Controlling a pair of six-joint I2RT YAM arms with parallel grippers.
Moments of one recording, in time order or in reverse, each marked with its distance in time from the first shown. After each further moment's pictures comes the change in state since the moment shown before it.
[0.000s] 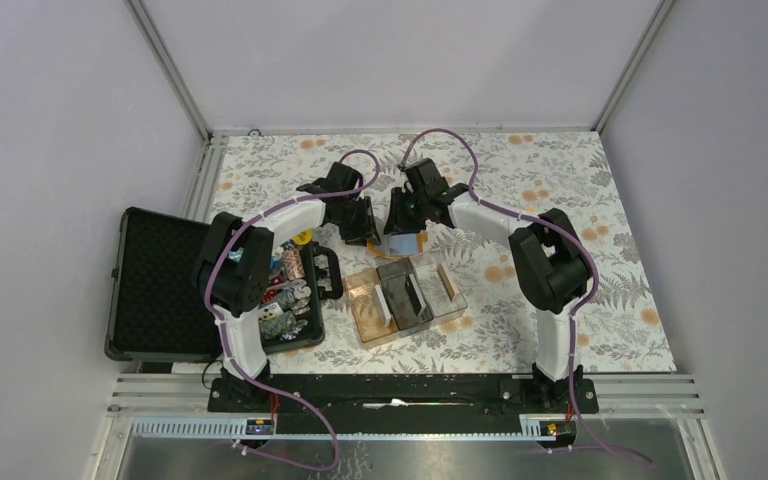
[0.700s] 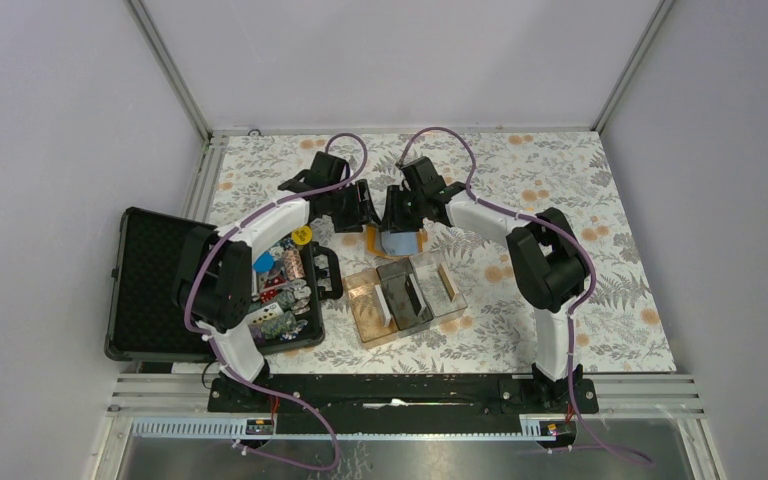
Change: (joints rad) left arm 0.035 -0.139 -0.013 0.025 0.013 0.019; right arm 0.009 0.016 0.032 -0.001 0.010 0.026
